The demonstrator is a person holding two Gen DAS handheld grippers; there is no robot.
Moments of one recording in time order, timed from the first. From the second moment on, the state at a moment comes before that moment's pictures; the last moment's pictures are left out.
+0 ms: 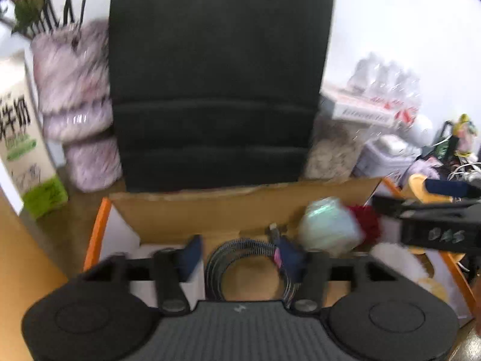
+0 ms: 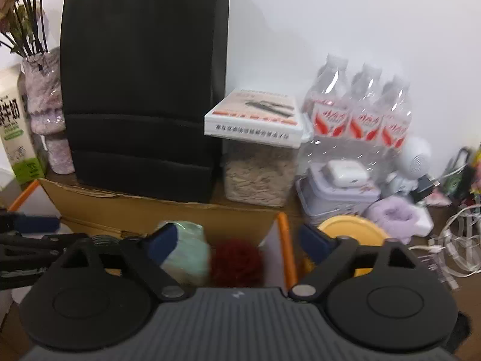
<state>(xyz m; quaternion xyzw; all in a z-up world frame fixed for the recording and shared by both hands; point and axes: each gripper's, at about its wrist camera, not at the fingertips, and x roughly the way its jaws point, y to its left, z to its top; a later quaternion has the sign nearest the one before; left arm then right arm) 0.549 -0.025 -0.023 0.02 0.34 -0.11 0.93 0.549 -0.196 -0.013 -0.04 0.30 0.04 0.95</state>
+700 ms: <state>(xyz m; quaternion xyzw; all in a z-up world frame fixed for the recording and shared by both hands) 0.262 -0.001 0.047 0.03 0.21 -0.13 0.97 0.301 -0.235 0.045 0.04 0.22 0.13 0.97</state>
